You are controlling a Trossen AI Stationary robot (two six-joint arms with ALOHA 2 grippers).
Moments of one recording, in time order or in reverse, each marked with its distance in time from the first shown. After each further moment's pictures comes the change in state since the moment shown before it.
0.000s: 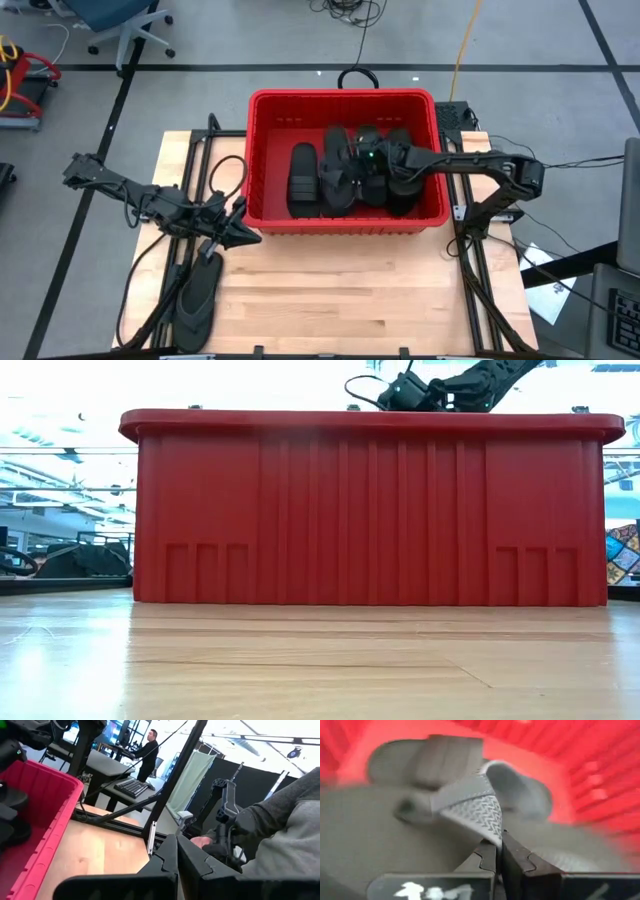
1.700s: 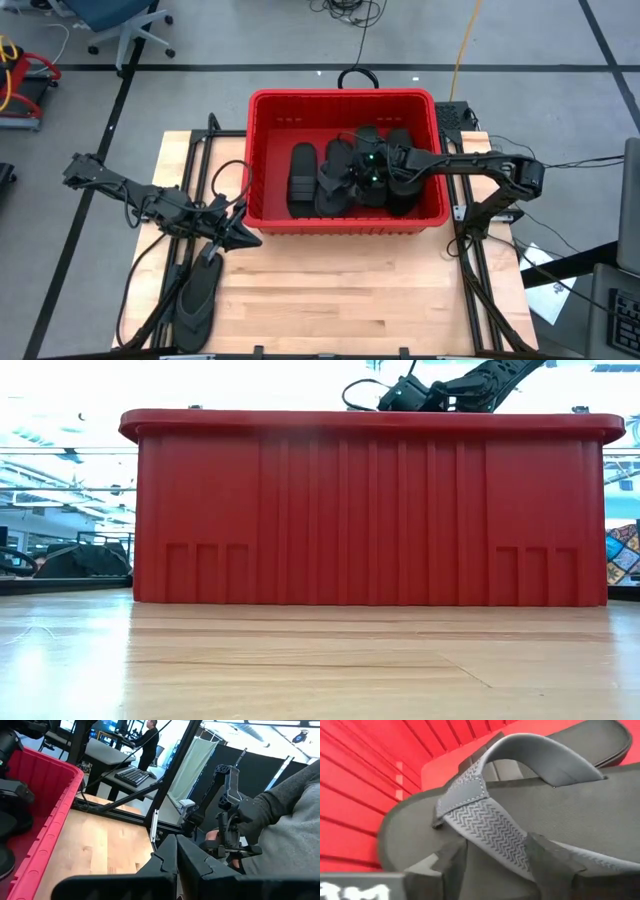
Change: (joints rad) left arm 0.000 0.001 0.000 -0.058 0.023 0.018; right arm 0.006 0.000 -0.025 -0.013 -0.208 0.708
